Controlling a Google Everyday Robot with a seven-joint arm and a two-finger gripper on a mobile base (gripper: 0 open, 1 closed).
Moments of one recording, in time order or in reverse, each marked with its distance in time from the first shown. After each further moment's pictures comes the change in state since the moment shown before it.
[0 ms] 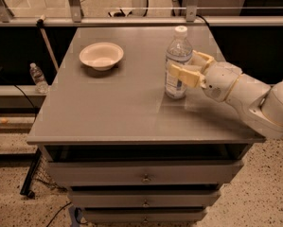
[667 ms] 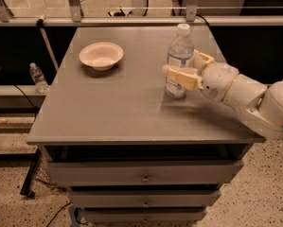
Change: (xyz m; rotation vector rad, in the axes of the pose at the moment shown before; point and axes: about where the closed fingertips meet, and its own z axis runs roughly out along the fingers) arm -0.002 0.004 0.004 -0.008 -0.002 -0.001
